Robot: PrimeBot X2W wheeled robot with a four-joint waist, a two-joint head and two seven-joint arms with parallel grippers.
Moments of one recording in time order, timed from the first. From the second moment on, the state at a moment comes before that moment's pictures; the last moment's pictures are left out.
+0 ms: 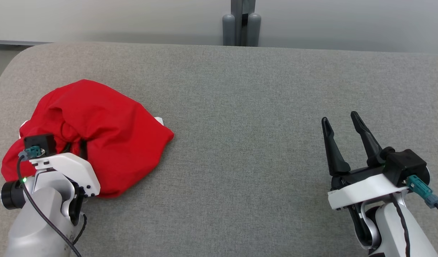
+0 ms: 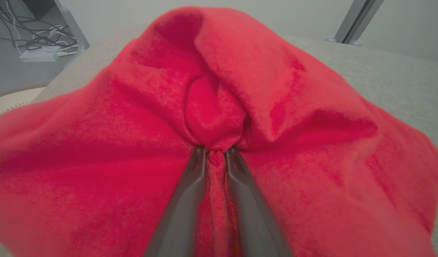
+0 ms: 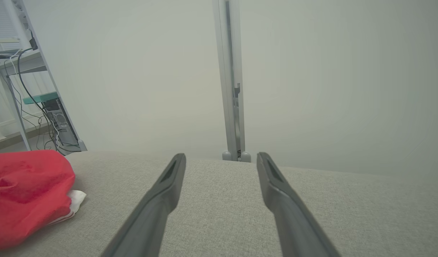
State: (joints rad) left arm -0.60 0.24 -0.20 0.98 -0.45 0.01 -0.06; right arm -0.28 -0.06 0.14 0.24 0.19 0.13 -0.26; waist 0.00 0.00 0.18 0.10
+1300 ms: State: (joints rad) left arm -0.15 0.13 -0.01 0.38 -0.39 0.01 -0.26; right arm -0.17 -0.05 0.12 0.25 0.19 0.13 -0.26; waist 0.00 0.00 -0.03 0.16
